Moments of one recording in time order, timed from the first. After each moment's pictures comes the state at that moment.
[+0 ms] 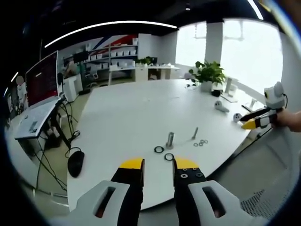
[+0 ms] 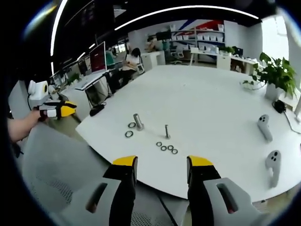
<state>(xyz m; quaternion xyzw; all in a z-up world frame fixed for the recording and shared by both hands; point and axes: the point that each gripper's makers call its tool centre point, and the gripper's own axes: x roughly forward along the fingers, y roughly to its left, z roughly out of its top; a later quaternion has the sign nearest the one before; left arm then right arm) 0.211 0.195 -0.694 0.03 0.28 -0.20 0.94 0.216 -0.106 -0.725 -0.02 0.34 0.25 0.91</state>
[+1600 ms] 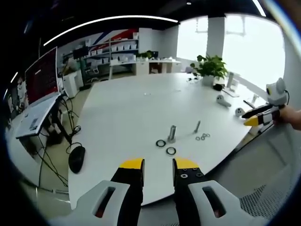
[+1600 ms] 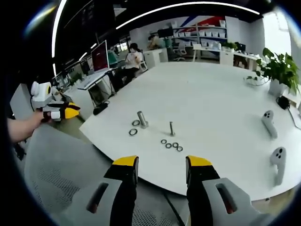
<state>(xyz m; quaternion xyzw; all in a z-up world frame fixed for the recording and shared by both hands) 0.209 0.198 -0.705 0.04 0.31 -0.19 0.93 0.214 -0.101 -0.730 -0.01 0.35 0.26 0.90</state>
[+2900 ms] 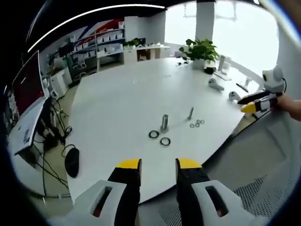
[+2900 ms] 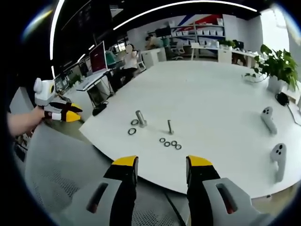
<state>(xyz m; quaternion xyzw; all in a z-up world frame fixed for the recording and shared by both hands) 0.220 0.181 -0.717 0.08 0.37 -0.24 0.90 0.212 -0.106 -0.731 0.01 0.35 0.25 0.90</state>
